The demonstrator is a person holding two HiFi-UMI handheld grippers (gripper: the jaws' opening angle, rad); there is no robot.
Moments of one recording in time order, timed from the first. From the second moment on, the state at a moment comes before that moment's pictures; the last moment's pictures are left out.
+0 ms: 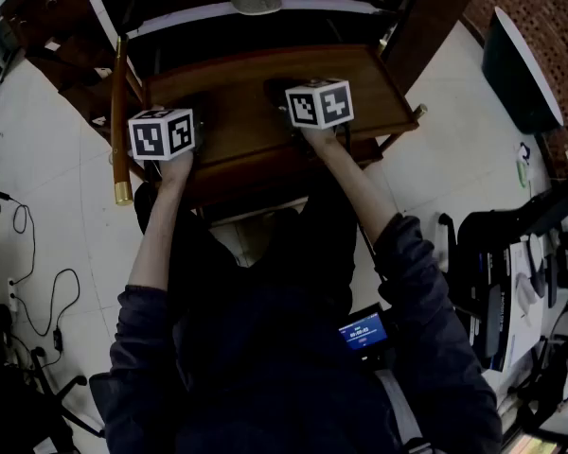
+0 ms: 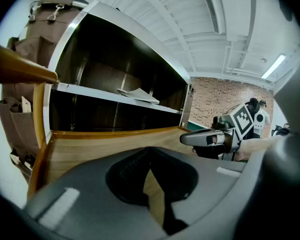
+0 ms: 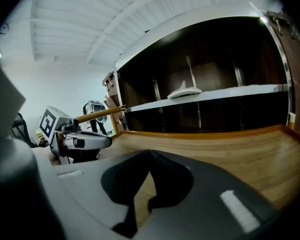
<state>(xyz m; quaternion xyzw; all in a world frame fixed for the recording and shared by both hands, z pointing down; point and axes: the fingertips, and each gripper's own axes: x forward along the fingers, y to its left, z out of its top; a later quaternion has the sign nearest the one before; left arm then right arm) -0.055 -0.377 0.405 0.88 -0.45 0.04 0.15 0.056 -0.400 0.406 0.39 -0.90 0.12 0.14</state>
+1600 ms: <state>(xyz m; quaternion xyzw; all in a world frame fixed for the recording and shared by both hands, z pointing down) -0.046 -0.346 0.436 0.89 -0.41 0.08 0.18 0.066 -0.585 0.323 0.47 -0.84 0.07 0.26</state>
